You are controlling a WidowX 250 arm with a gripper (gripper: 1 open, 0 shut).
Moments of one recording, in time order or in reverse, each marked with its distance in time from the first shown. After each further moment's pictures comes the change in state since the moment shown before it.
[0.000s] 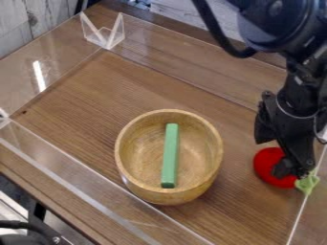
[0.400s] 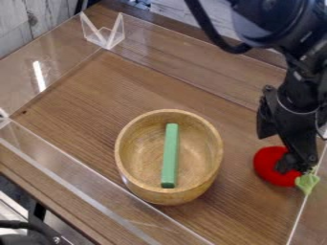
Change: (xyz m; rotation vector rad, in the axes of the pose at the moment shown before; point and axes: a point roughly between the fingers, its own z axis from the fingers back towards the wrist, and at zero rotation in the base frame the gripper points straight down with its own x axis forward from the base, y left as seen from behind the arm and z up) arm 0.002 -0.001 0.004 0.012 -0.027 0.006
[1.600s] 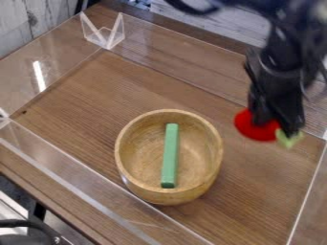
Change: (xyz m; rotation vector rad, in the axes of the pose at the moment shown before) arm -0.012 0.040 0.050 0.102 -0.051 0.087
